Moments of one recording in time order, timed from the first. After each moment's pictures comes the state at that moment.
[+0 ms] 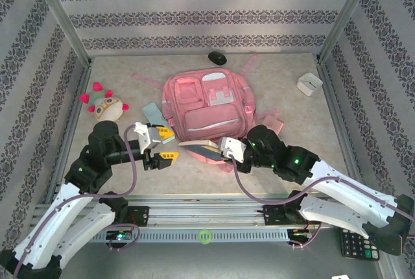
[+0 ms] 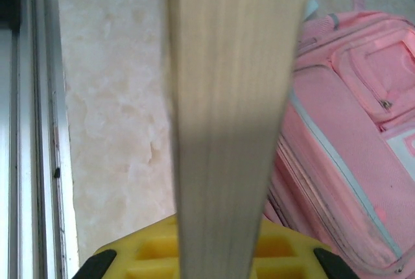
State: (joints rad) left arm -0.47 0.64 0.76 -0.45 0.73 0.29; right arm 0.92 0.88 0.78 -0.58 -0.15 -0.46
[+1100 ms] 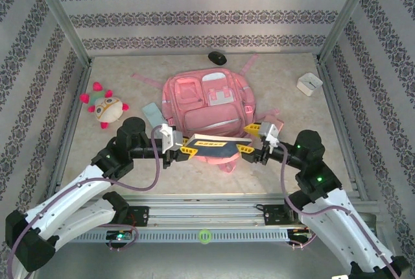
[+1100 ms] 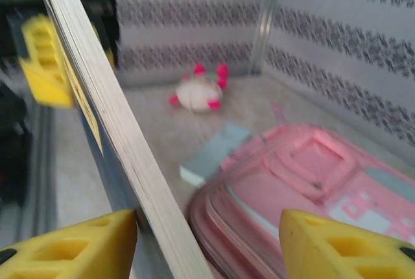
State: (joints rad) left arm -0.63 0.85 0.66 -0.07 0.78 0.22; right arm 0.42 0.50 0.50 -0.10 -0.71 -0.13
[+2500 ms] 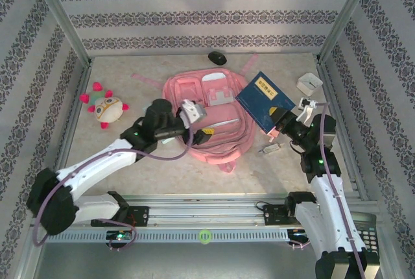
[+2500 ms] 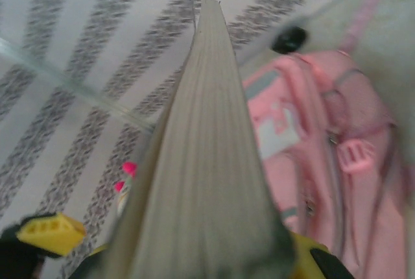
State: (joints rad) left arm -0.67 1.26 0.85 0.00 0.36 0.25; right arm -0.04 0.69 0.54 -0.11 -0.55 0.80
